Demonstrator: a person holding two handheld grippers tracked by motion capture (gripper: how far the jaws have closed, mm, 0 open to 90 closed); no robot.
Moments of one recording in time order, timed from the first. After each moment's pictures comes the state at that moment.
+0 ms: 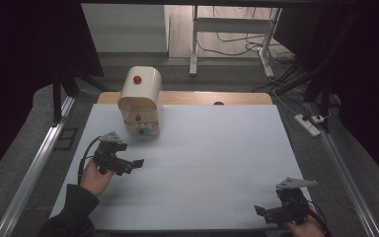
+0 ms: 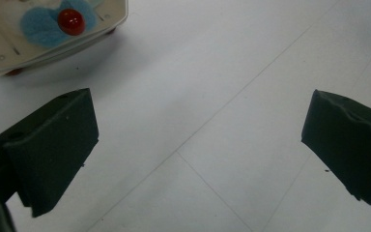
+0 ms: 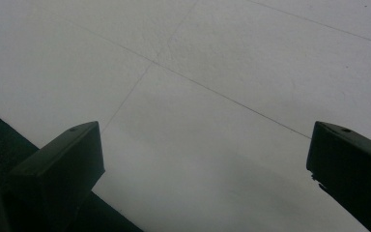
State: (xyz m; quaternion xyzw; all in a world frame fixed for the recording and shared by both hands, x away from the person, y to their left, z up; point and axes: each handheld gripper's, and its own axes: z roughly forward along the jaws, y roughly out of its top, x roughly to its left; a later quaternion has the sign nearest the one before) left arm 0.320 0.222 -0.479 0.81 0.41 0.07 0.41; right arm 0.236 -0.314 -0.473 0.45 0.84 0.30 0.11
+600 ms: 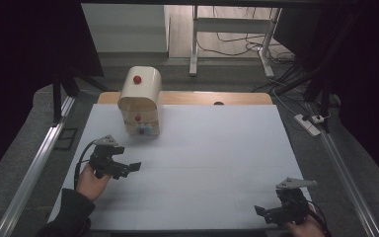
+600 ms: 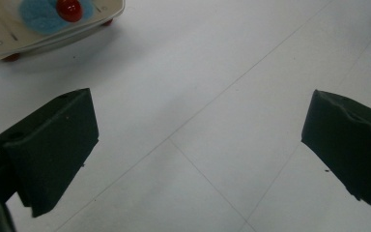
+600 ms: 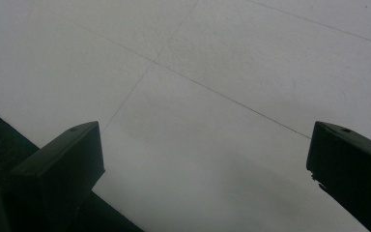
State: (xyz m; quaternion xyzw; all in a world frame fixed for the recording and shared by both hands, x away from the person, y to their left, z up) left arm 0.307 0.229 -0.480 0.80 0.42 0.06 0.42; right arm 0.236 -0.314 -0.473 0.44 0.84 0.30 0.11
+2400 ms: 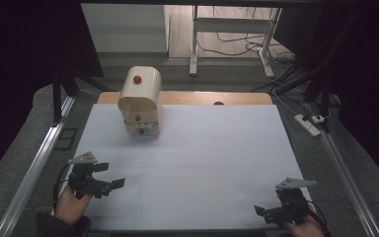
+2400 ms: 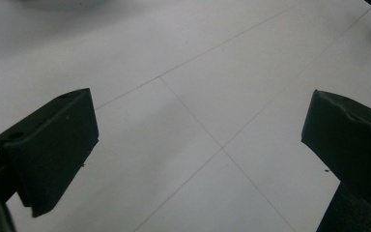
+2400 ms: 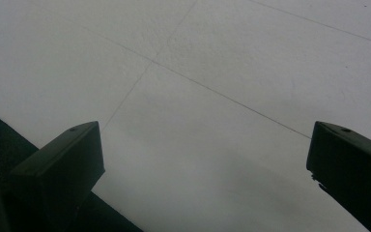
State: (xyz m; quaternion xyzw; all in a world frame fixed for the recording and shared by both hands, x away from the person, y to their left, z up) left arm 0.250 0.264 -0.487 0.78 0.44 0.04 0.43; right arm 0.236 -0.313 -0.473 0.45 0.84 0.30 0.11
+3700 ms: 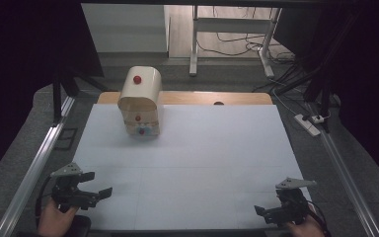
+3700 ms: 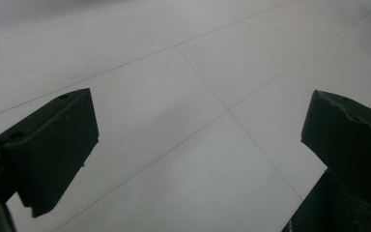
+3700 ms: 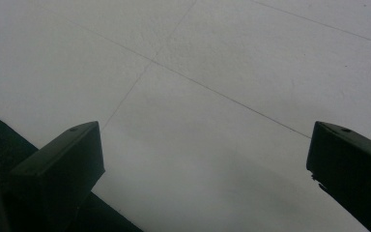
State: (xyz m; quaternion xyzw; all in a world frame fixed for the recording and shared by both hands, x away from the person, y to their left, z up) left arm 0.215 0.287 -0.486 0.77 0.47 0.06 0.42; right arm 0.236 -0.313 -0.473 0.45 0.84 0.30 0.11
